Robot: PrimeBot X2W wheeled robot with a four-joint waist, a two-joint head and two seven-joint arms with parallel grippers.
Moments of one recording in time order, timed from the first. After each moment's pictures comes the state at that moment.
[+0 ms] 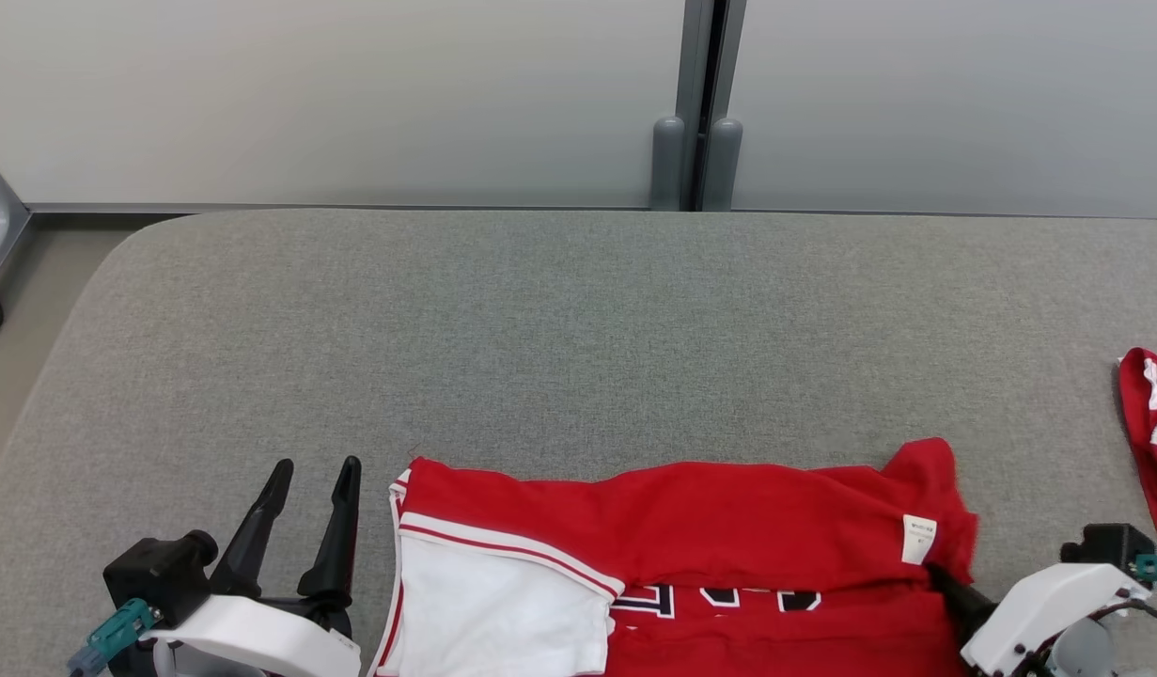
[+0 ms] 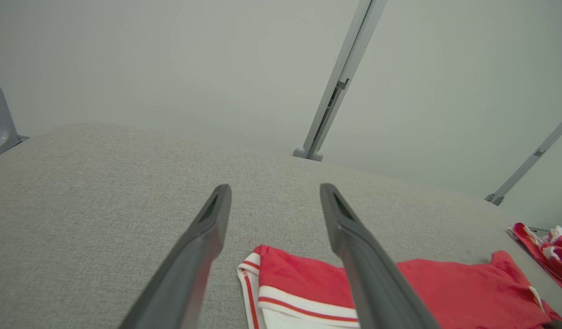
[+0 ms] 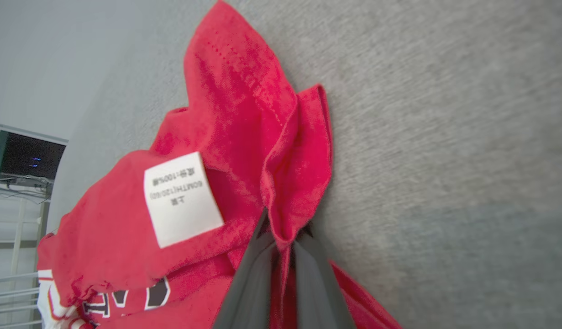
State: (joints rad) left arm -0.05 0.38 -0.43 0.08 -0.78 0.11 -0.25; right arm -0.19 -0.19 0.10 0.65 0.92 0.13 0.30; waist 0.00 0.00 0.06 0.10
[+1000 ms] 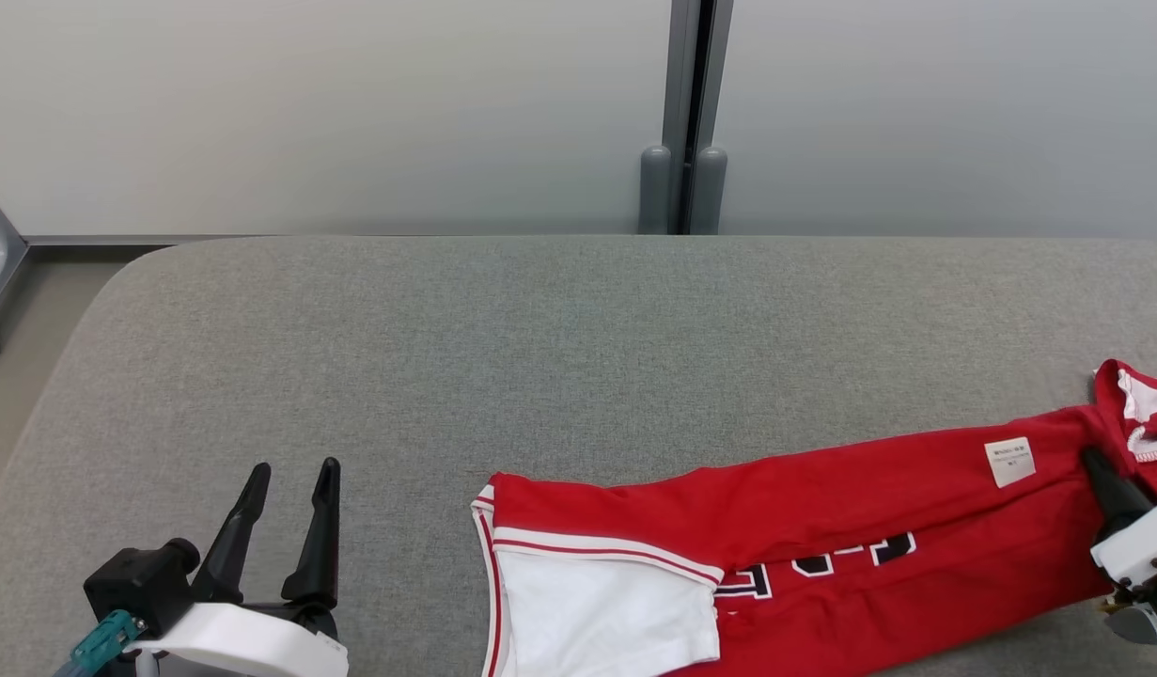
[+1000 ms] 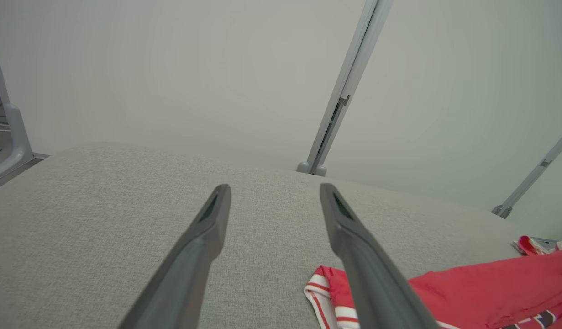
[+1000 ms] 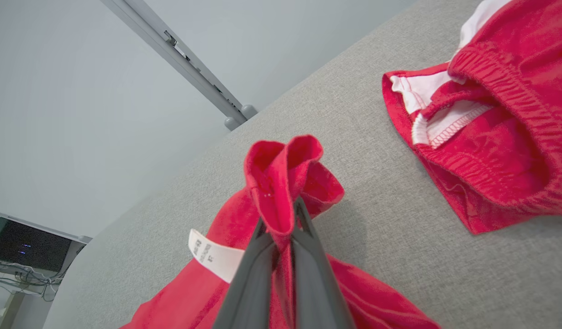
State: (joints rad) left arm -0.03 0.39 -0.41 0.06 -0.77 0.15 -0.25; right arm -0.20 -0.29 -0.08 0.46 0.91 0.13 0.22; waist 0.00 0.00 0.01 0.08
